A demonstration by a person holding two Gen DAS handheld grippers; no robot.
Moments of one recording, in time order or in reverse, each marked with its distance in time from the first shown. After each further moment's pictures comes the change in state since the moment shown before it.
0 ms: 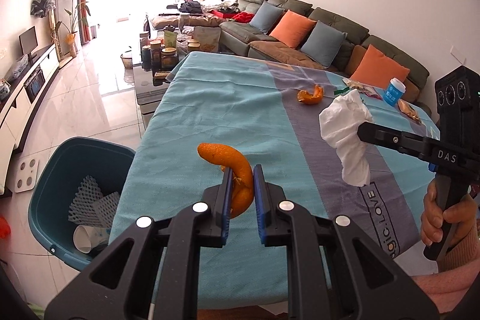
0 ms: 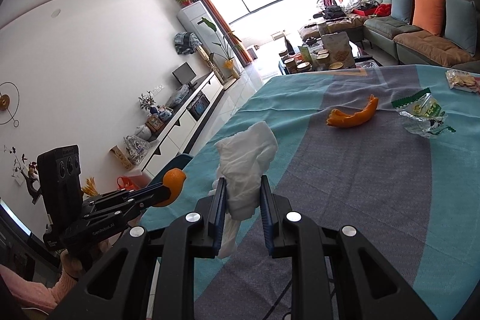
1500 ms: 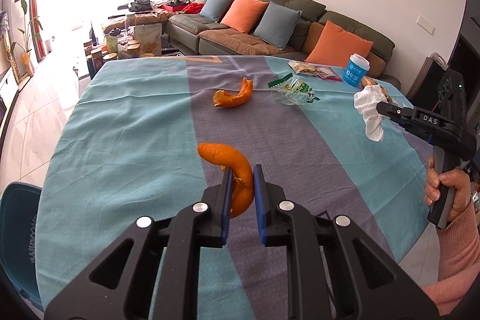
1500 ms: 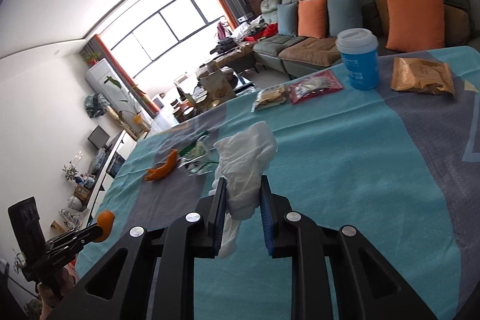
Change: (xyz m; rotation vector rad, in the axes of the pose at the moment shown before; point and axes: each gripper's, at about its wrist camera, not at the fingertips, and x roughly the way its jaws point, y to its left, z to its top) left arm 0.075 -0.095 0.032 0.142 0.065 -0.176; right arm -0.121 -0.154 -0.006 0.256 -0.207 -0.379
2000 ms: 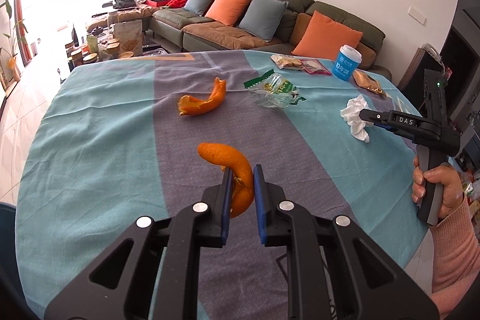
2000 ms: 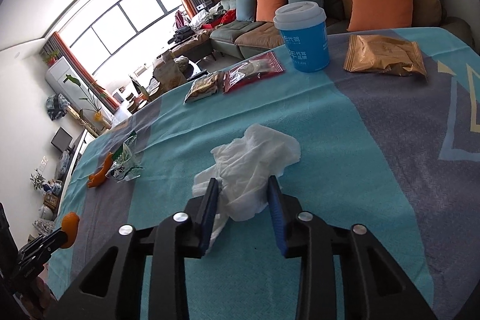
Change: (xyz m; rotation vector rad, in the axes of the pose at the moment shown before) left arm 0.042 -0.026 0.019 0.035 0.037 -0.056; right arm 0.029 -0.058 0.009 0.090 0.066 -0.211
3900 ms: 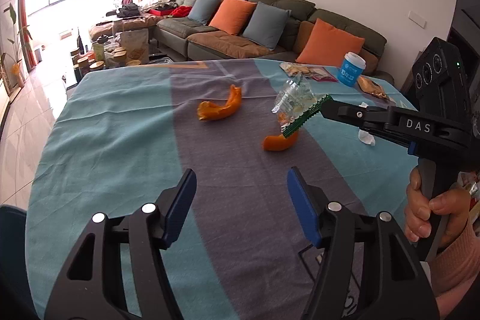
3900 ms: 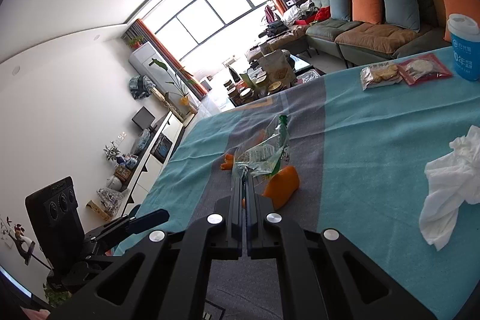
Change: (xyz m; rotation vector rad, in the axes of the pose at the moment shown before) left arm -0.006 0.012 -0.001 0.023 -0.040 0.004; right arm 0.000 0.136 -0.029 -0.135 0.009 0.428
